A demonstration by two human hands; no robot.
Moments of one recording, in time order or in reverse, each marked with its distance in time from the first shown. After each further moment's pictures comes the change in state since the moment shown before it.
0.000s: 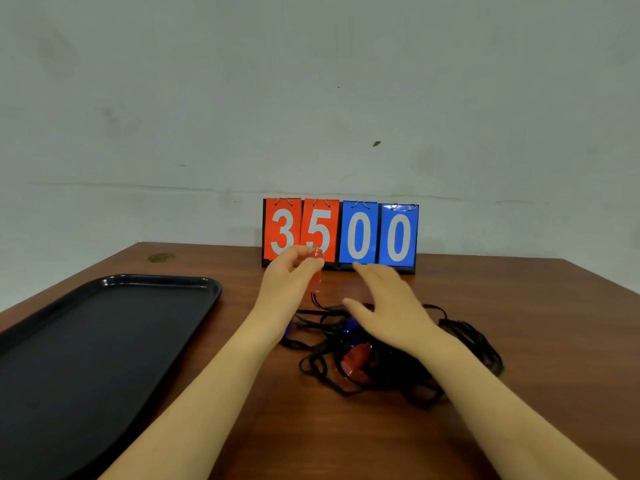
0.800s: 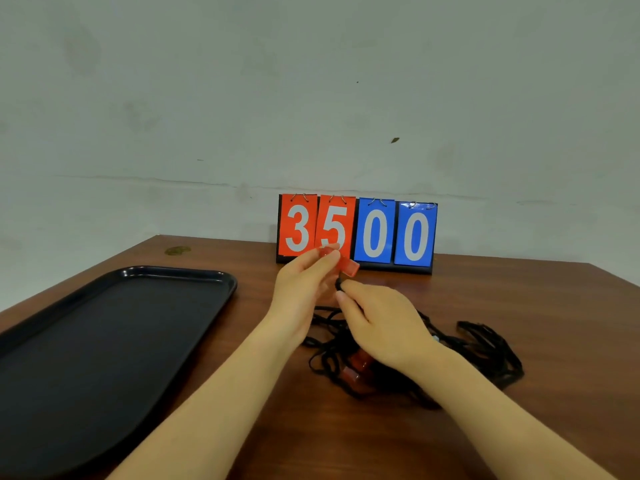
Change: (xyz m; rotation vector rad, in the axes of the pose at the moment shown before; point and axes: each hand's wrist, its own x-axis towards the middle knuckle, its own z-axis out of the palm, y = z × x) left_hand -0.003 -0.010 0.000 -0.457 -0.037 -0.165; right_hand -0.013 -0.043 0.006 0.057 0.070 -0.230
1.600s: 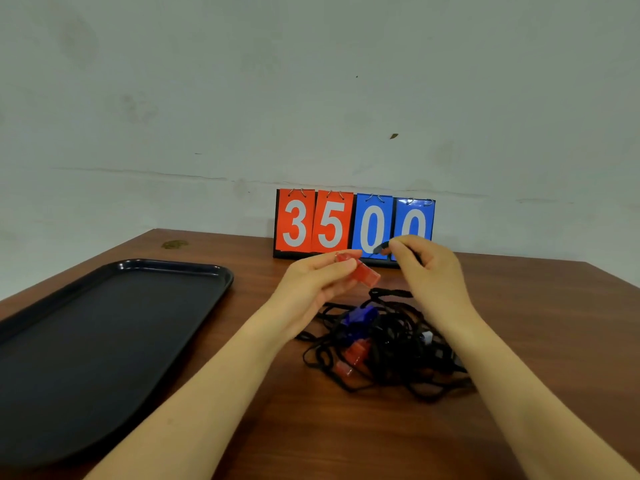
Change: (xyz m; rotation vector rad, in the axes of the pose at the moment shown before) left_hand -0.002 0.000 0.001 -0.016 -0.251 -0.087; right_hand 0.005 0.026 -0.044 0.478 0.379 0.294
